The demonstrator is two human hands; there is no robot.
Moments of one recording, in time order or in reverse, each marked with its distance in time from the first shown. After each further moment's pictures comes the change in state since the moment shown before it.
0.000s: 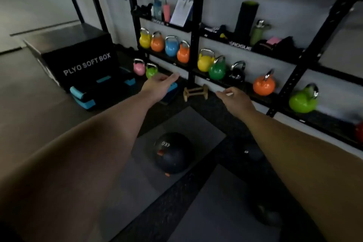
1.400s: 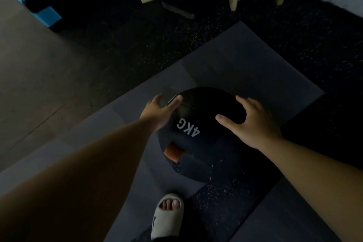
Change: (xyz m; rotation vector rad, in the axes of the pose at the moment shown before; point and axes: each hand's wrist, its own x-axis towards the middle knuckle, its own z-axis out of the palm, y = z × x) left_hand 0.401 -0.616 0.353 0.055 -0.214 -0.623; right_hand 0.431 0.374 0.549 -0.319 -0.377 0.129
